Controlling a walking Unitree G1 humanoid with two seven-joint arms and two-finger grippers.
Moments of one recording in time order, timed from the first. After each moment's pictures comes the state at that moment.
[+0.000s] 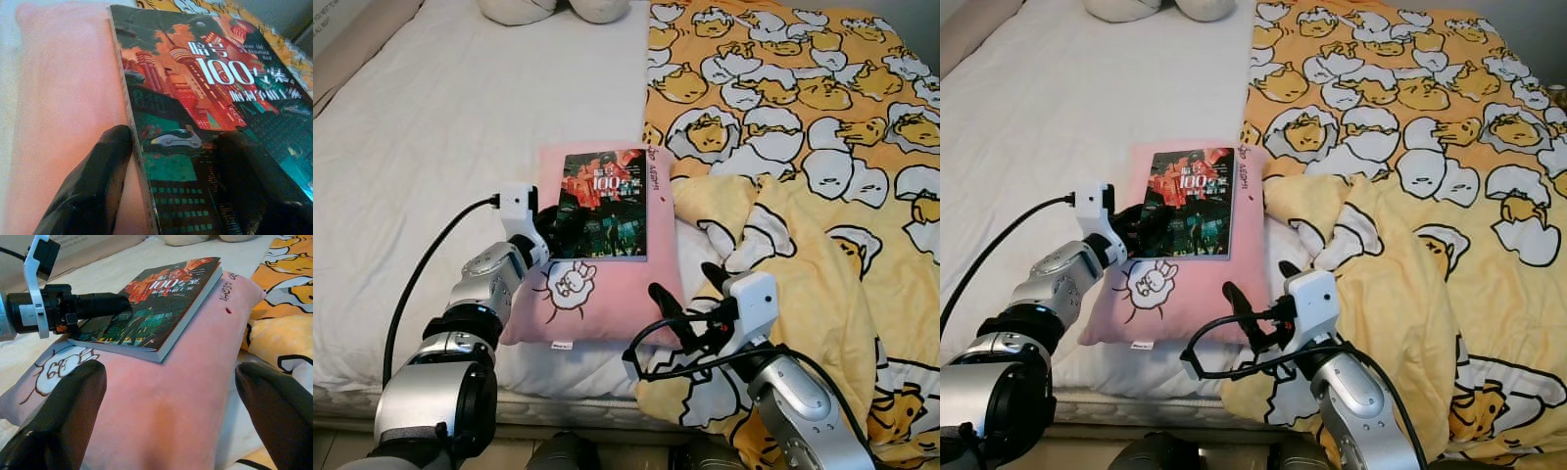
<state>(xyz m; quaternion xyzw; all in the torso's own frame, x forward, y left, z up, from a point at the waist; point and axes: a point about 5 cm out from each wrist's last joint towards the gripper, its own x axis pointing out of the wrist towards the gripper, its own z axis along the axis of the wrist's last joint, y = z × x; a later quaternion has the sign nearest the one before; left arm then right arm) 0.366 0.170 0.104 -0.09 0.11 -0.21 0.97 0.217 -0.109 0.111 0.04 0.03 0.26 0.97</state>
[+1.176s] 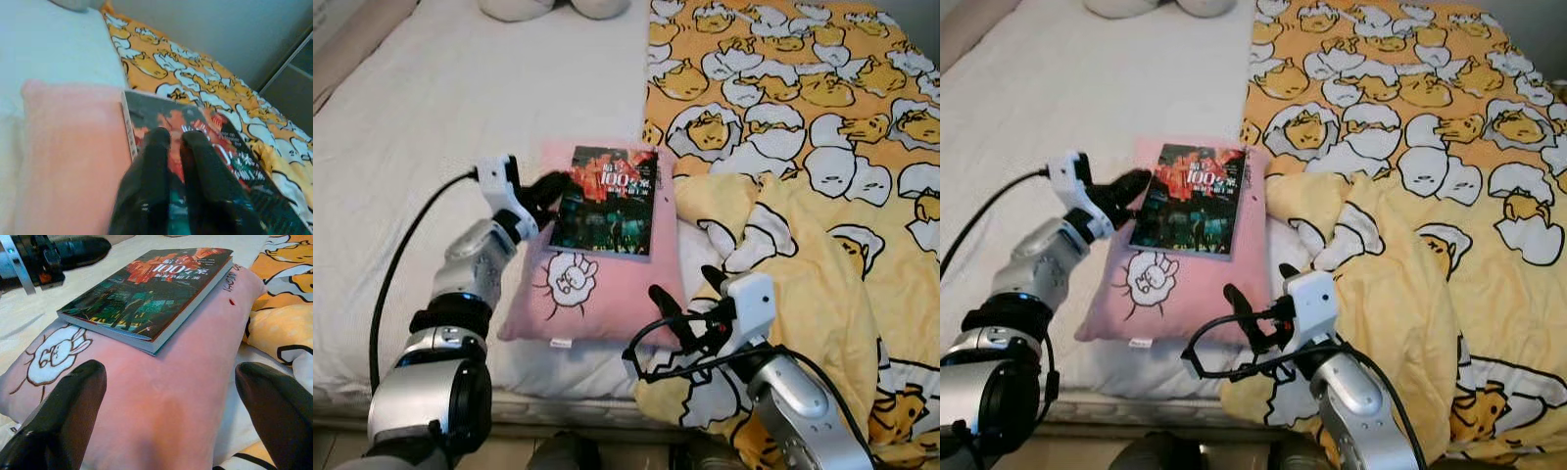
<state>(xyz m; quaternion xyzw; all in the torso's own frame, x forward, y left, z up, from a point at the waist) 0.374 0.184 0.147 -0.17 0.01 -0.22 0.96 0.219 -0.109 0.106 0.04 0.05 0.25 0.97</state>
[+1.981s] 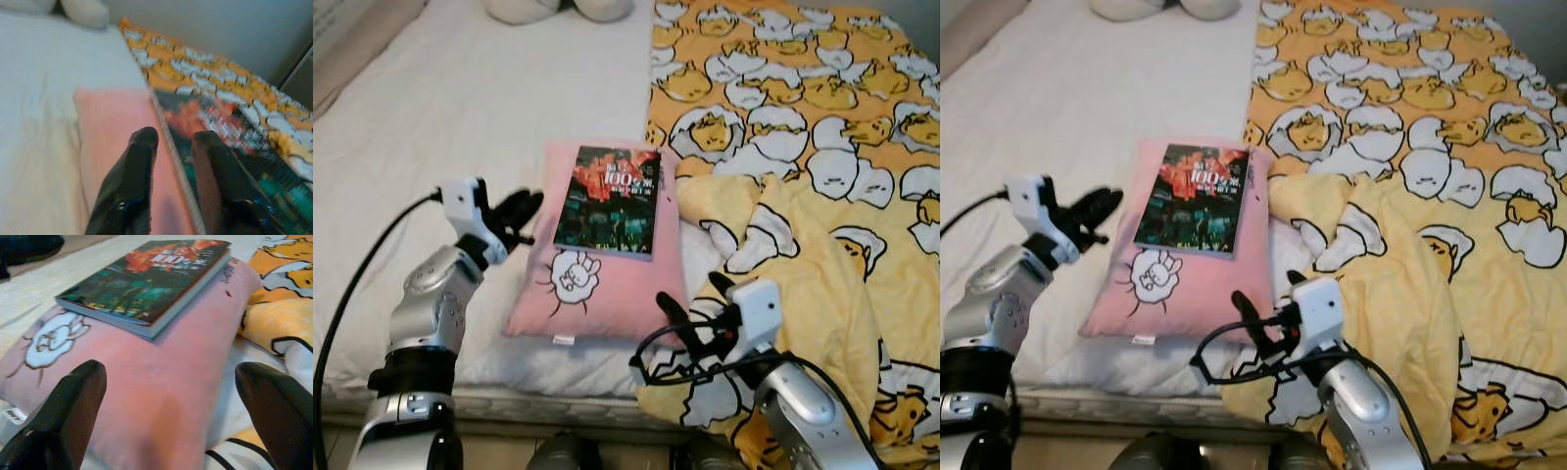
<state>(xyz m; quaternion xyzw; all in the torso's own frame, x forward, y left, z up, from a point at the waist) 0.332 0.211 0.145 -0.11 -0.01 -0.20 0.97 0.214 -0.115 0.102 0.02 0.05 0.25 0.97</state>
